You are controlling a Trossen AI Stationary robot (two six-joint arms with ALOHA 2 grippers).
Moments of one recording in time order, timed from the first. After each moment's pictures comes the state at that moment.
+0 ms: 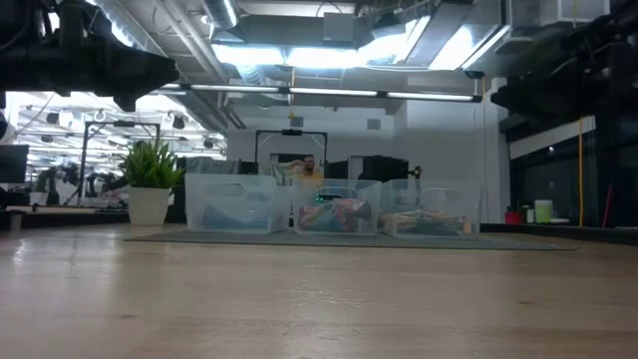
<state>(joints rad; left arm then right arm) 0.19 0.00 0.01 0.15 -0.09 -0.07 -0.12 0.00 0.01 0.03 0.05 -0.11</state>
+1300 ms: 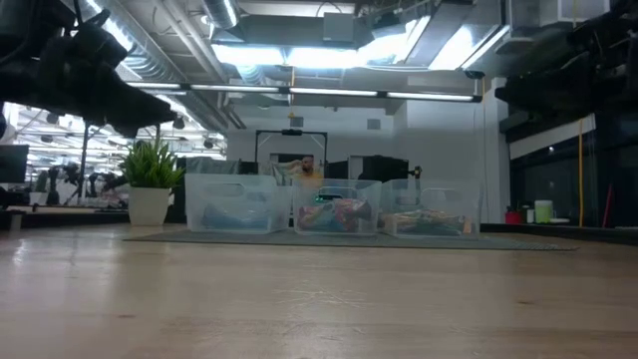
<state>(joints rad) 0.11 0.13 0.01 0.02 -0.05 -0.07 -0.04 0.00 0.01 0.04 0.06 -0.14</state>
